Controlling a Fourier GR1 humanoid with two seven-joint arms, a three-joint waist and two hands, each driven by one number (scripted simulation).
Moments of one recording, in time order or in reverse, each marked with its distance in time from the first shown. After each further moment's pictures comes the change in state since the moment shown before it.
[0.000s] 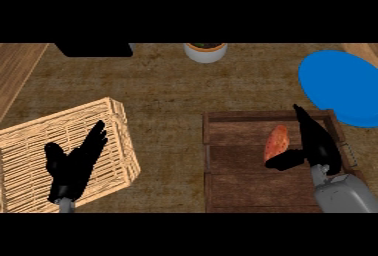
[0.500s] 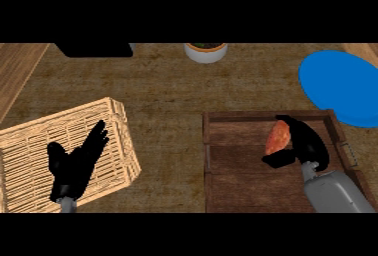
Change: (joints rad) left arm -0.005 -0.020 0.016 0.011 -0.026 -0.016 -0.005; right arm -0.028 0.050 -0.001 0.127 0.020 0.057 -0.079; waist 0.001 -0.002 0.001
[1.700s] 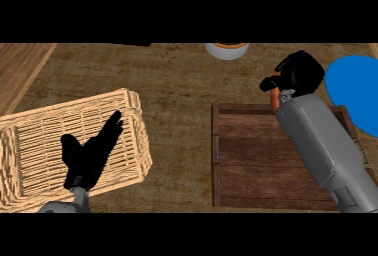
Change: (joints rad) left arm -0.073 -0.050 -0.026 -0.012 -0.023 -0.055 0.019; right arm -0.559 0.111 -0.126 0.508 0.489 -0.311 0.265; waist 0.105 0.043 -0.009
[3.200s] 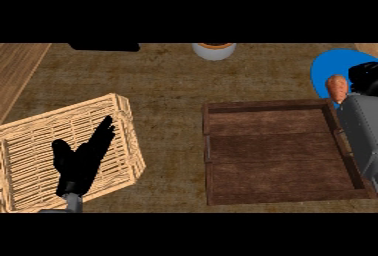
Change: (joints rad) left arm 0.049 -0.007 0.047 -0.008 -0.018 -0.001 -0.003; right arm -0.042 -0.156 -0.495 0.420 0.494 -0.780 0.062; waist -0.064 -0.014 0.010
